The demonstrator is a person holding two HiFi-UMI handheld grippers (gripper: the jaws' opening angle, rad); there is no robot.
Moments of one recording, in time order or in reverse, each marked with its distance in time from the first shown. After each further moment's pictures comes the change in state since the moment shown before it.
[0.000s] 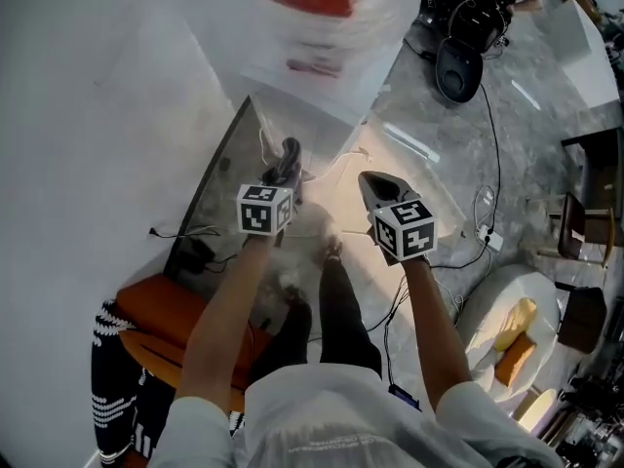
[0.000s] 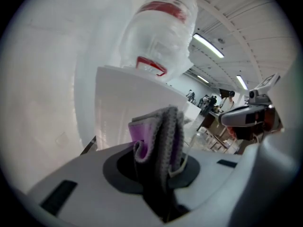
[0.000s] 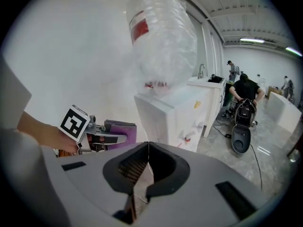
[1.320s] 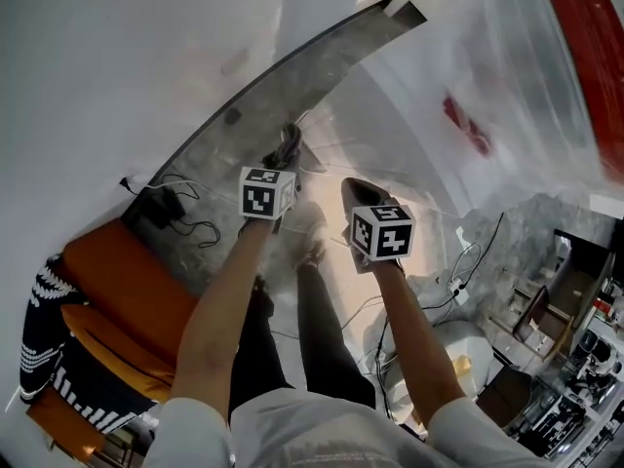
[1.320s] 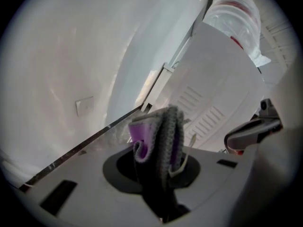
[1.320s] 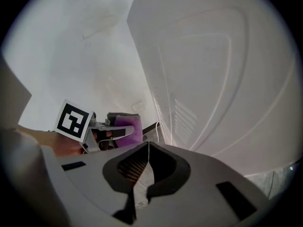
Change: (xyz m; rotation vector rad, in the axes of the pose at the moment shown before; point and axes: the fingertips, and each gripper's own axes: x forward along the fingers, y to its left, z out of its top) left arm 0.091 0.201 -0.109 -0.344 0.003 0.186; right arm 0.250 0.049 -0.070 -0.011 0.325 0.127
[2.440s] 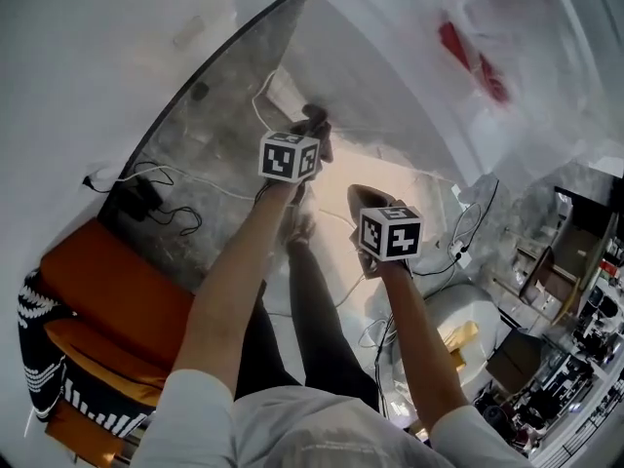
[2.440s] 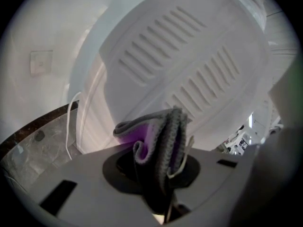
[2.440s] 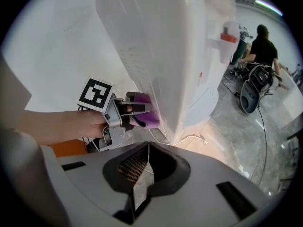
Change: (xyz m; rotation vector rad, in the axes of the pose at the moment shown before) left arm 0.116 -0.100 -0.059 -0.066 0.092 -0.280; right arm -0.015 -0.065 -0.123 0.142 0.162 -0.076
